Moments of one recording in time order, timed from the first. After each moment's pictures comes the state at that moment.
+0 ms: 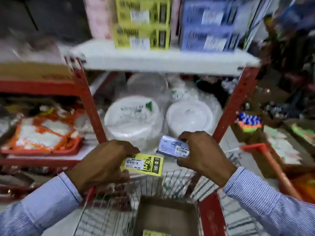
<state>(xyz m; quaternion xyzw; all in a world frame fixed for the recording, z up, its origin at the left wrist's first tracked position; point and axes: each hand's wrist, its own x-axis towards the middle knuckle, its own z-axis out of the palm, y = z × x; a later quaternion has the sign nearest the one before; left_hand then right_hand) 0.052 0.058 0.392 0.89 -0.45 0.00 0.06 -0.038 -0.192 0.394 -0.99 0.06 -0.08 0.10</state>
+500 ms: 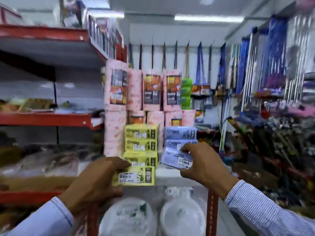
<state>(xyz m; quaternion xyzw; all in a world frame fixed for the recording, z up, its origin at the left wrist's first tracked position) 0.080 0.064 0.611 0.87 -0.40 0.27 0.11 -0.029 -0.214 0.637 -0.95 0.06 -0.32 0.01</state>
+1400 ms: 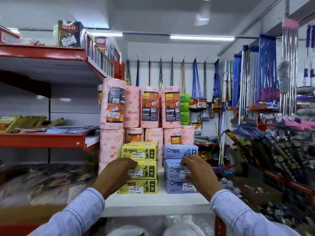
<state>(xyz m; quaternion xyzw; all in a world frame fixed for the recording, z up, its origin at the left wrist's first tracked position) 0.188 -0.009 0.630 0.87 -0.38 0.27 0.13 0.058 -0.264 0.631 -0.94 0.08 -0.33 -0.02</state>
